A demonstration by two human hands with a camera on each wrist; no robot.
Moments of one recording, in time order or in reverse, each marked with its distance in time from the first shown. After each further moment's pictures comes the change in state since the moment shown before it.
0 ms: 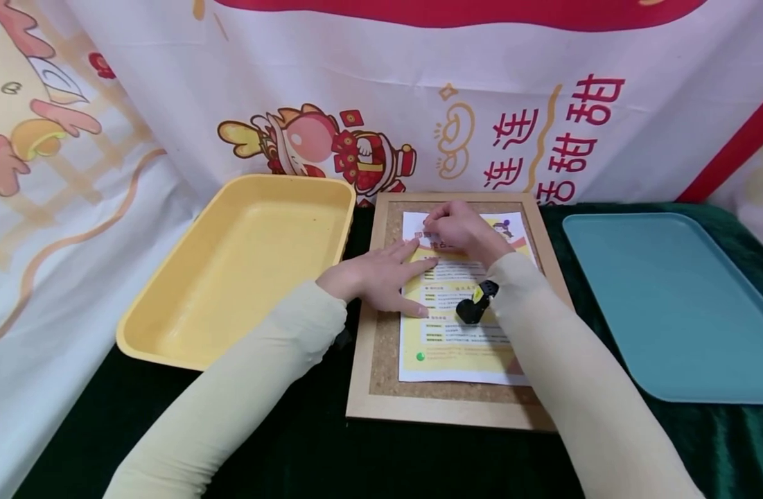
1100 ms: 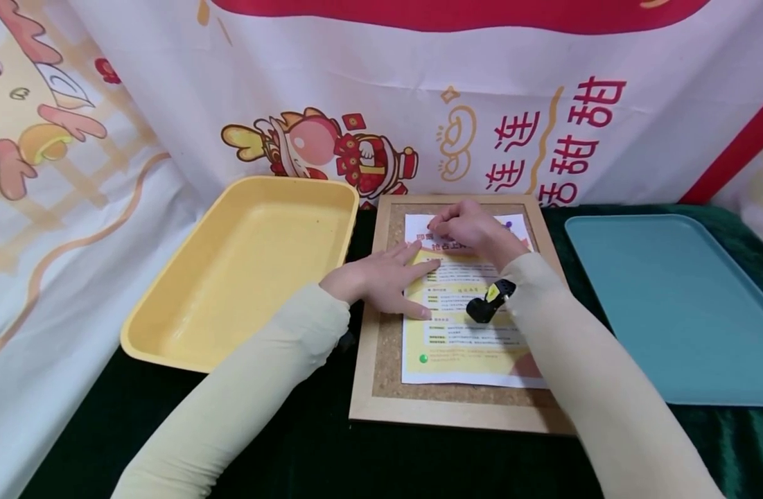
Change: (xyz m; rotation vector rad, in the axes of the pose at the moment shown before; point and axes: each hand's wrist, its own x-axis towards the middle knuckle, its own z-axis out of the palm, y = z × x) left_hand 0.000 0.001 0.000 -0.018 -0.001 -0.005; right_hand -0.003 0.003 -0.014 0.014 -0.036 -0.056
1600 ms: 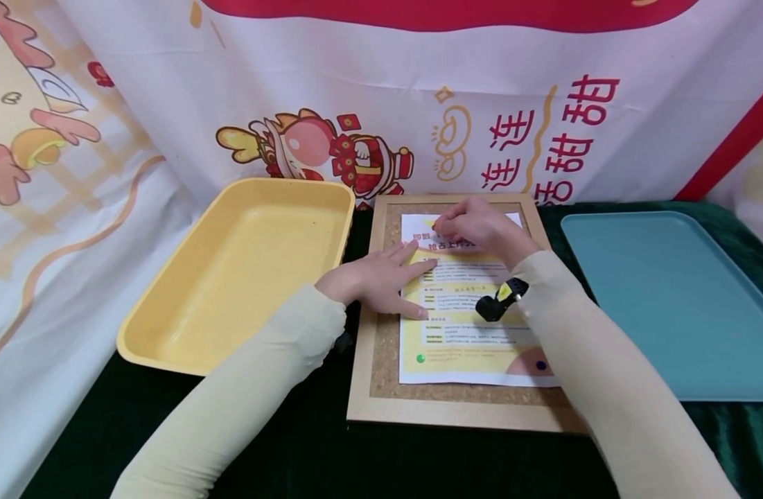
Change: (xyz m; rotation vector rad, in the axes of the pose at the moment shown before) left_hand 0.001 0.001 0.000 -0.001 0.005 -0.005; right_hand -0.012 0.002 -0.017 -0.080 -0.029 0.016
